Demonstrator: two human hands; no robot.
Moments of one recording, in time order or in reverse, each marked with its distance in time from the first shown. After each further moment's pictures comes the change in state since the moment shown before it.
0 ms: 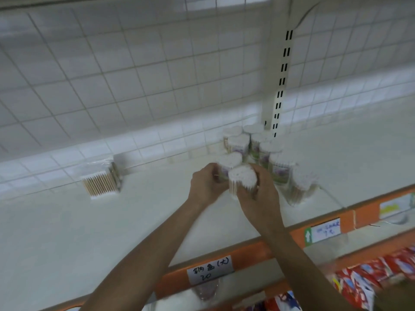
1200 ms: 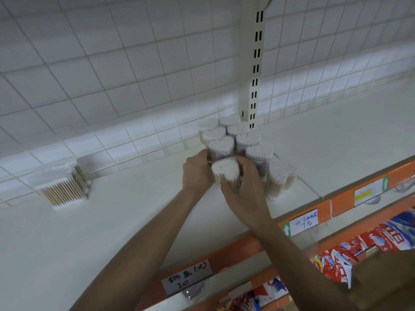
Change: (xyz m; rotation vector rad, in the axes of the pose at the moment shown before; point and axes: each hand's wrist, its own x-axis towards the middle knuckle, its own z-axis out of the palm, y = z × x) left_hand 0.034 0.020 0.042 0.158 0.143 0.169; right_hand 0.016 0.027 -0.011 -0.131 0.006 0.015
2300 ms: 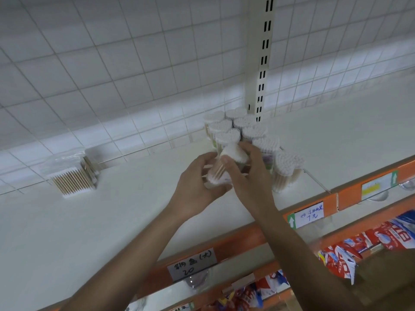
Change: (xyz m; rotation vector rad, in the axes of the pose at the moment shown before) left_hand -0.066 0.018 -0.066 -0.421 -0.267 -0.049; right_hand 0.001 -0.022 -0.005 0.206 0.010 0.076
